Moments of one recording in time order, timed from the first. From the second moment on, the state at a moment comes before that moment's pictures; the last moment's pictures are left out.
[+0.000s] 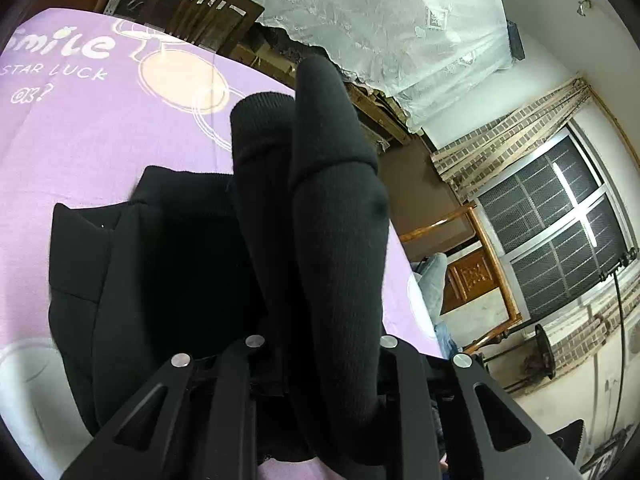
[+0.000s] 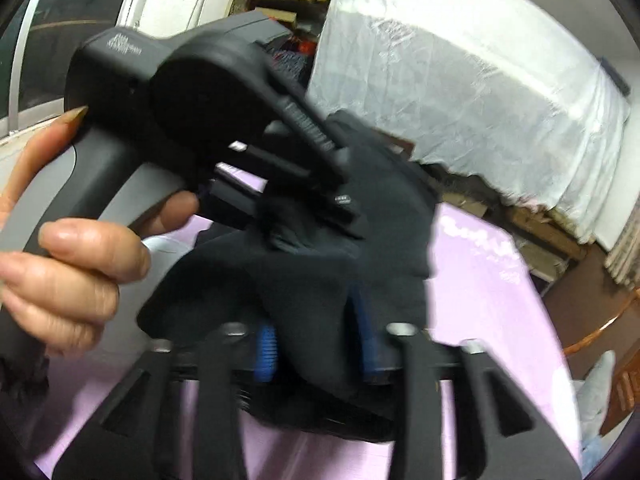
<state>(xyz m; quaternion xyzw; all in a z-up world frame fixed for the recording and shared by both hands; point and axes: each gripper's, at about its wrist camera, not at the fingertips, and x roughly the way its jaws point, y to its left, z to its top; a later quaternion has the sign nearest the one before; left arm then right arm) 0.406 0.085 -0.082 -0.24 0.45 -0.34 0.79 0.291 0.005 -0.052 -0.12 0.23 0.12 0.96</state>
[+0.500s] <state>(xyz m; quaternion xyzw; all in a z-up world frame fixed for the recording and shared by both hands) 0.396 0.144 -0.042 -0.16 0.44 -0.24 0.85 0.287 0.035 -0.025 -0.17 0.20 0.15 0.95</state>
